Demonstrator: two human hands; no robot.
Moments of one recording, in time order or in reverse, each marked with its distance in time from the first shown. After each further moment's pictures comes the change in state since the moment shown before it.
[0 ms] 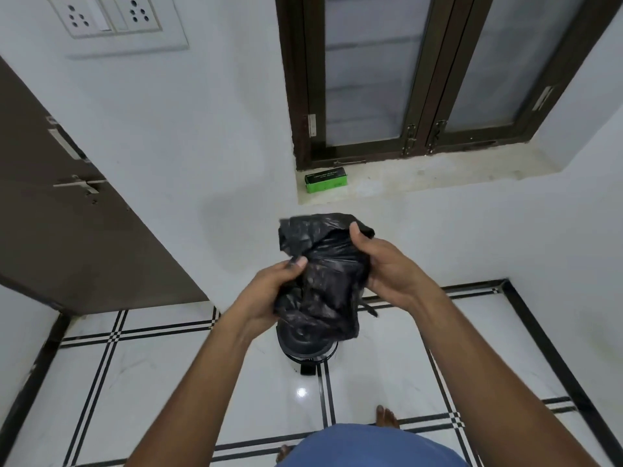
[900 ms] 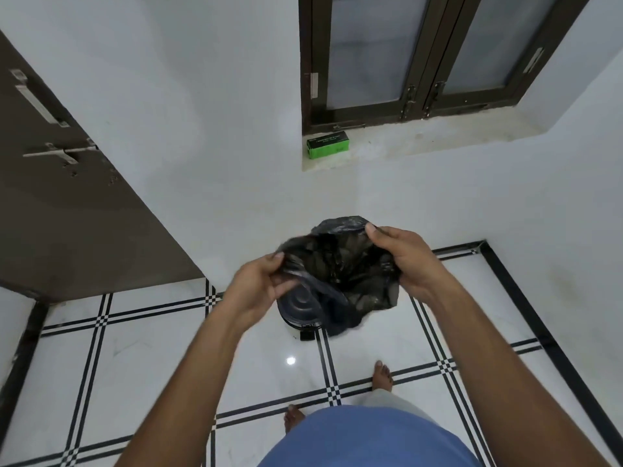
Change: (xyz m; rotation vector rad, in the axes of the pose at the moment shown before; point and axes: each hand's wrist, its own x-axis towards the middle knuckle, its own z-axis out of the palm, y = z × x) left_hand -0.025 -0.031 -0.096 -0.182 0.063 -0.021; right_hand -0.032 0.066 0.033 -0.186 0.356 -0.057
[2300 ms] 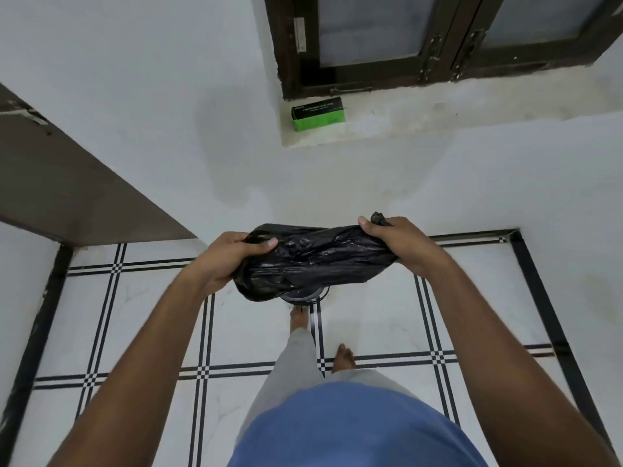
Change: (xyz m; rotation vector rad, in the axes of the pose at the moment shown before) left_hand 0.102 0.005 0.057 0.470 0.117 -0.108; right_hand 0.154 -0.005 -0.132 -0.424 -0.189 0.205
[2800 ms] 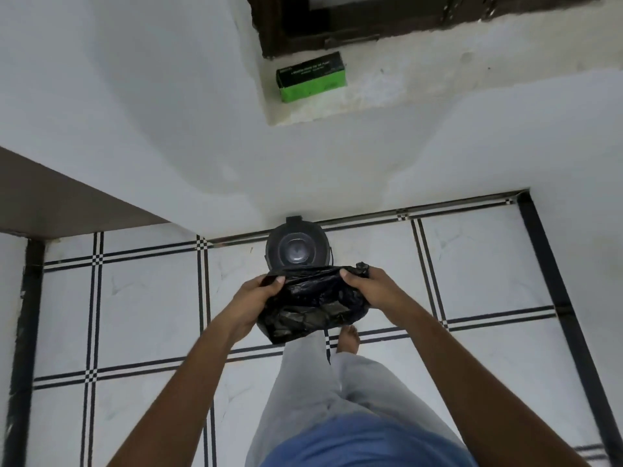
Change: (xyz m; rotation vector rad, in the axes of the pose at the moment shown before) left_hand 0.102 -0.118 0.004 -0.126 0.037 -0.293; right_hand 0.068 0.114 0.079 0.131 -0.010 0.296
